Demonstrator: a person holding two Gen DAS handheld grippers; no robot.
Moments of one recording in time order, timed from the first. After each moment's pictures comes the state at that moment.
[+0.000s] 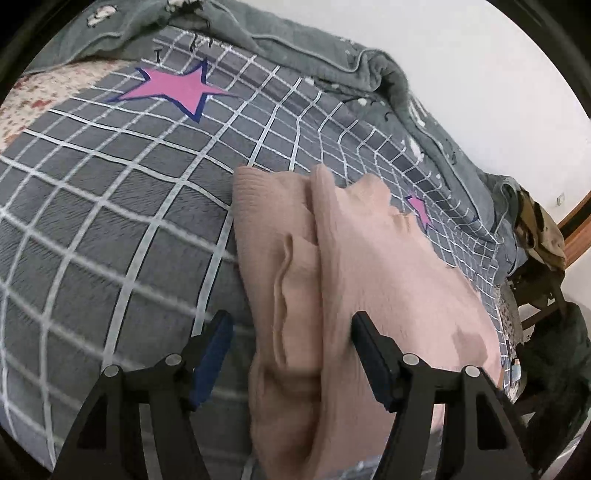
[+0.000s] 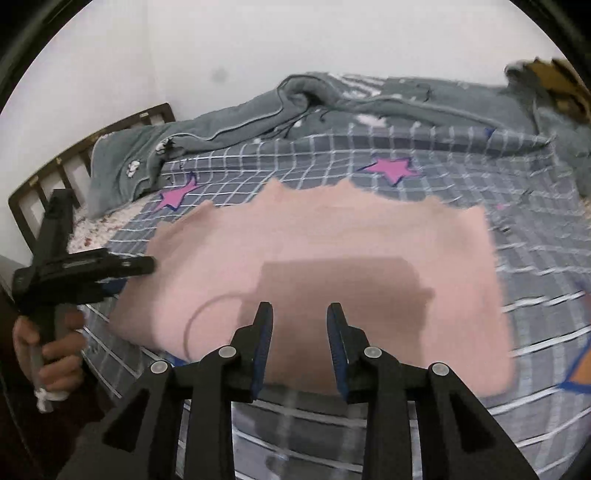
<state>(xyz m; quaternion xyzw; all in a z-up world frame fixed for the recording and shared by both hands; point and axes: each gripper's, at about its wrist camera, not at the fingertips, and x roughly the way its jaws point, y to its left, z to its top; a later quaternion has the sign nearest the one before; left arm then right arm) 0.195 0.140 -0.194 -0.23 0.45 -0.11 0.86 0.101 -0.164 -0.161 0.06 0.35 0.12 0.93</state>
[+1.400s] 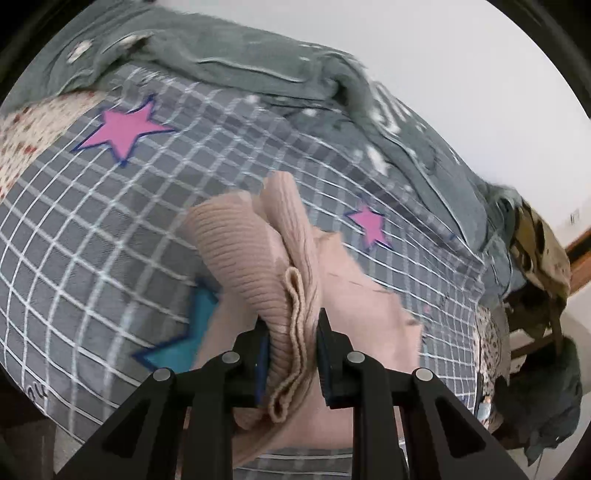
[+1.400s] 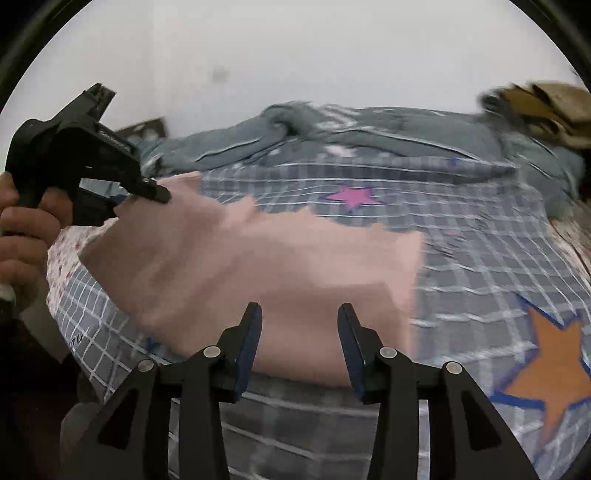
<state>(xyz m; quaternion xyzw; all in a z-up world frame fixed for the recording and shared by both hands) 0.206 0.008 -0.080 -0.23 0.47 -0.06 0.85 0.057 -0.231 -0.139 0.04 0.30 0.08 0.95</state>
